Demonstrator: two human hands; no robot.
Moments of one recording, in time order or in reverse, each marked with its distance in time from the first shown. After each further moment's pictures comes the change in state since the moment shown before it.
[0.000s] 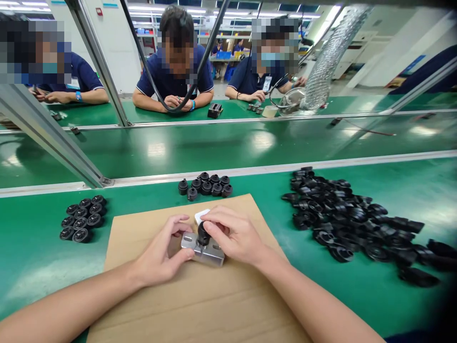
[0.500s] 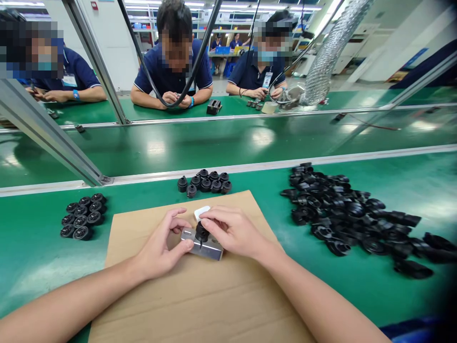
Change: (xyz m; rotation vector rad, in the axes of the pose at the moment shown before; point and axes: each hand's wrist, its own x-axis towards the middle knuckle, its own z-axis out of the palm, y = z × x) left_hand 0.002 0.003 0.000 -0.019 0.062 -0.071; right_hand 0.001 0.002 -0.005 -0.074 -0.152 0.108
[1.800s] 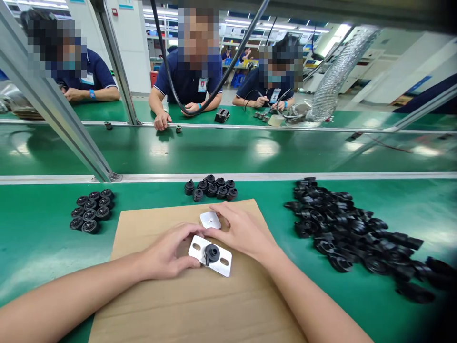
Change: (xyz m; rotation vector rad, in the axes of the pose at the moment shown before) left_hand 0.004 -0.004 -0.003 0.036 -0.181 0.167; right_hand 0.005 0.009 -0.012 -0.394 -0.119 0.196
